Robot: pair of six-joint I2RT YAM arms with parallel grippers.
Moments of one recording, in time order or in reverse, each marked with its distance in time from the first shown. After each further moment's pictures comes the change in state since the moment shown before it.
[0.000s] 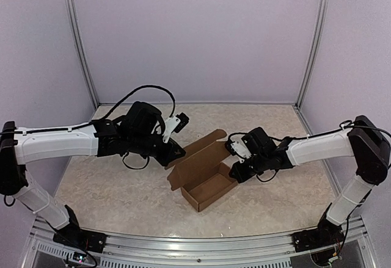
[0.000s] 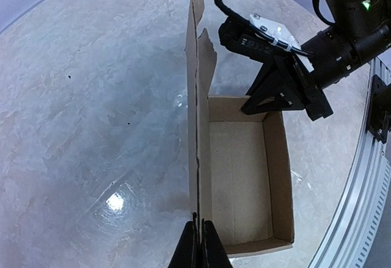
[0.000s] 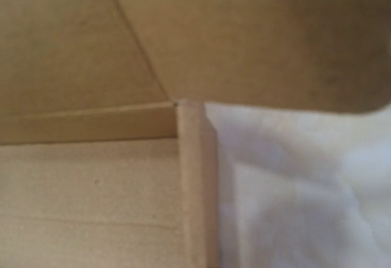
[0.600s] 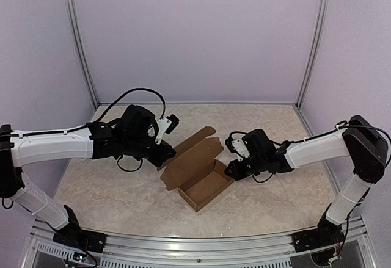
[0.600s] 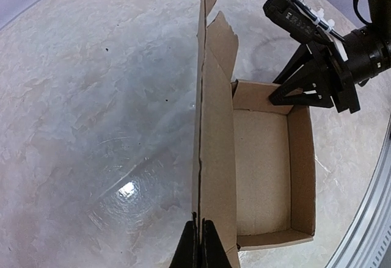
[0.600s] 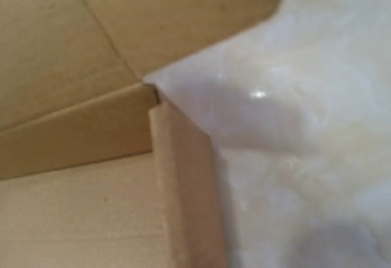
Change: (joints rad) left arm 0.031 -0.048 -0.065 -0.016 -0.088 -0.031; right arm -0.003 0.026 -0.044 0.177 -0.014 0.107
